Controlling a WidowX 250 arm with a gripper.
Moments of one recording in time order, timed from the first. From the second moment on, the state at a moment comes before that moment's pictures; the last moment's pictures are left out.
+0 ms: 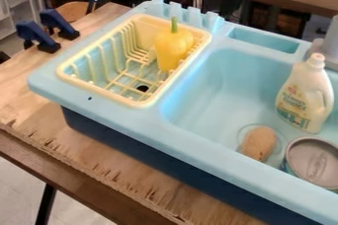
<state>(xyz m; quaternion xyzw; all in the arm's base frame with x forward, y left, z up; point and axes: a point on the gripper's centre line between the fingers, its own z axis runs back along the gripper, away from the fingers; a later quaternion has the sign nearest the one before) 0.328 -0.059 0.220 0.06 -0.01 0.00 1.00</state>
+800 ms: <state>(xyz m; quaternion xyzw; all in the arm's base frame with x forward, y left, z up) 0.328 -0.118 0.180 0.02 -0.03 -0.06 1.00</state>
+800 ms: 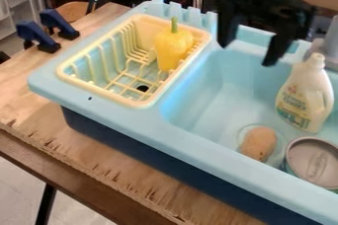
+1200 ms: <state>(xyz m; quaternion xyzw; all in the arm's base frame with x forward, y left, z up) 0.323 -0.146 0.161 -0.05 -0.03 -0.16 0.99</state>
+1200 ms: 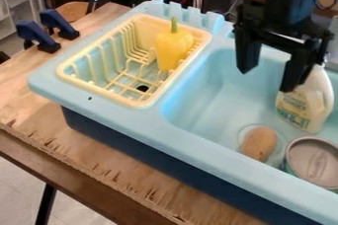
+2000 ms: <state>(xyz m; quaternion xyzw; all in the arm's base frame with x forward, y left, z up) 0.331 -0.157 0.186 -0.12 -0.17 -0.05 0.98</state>
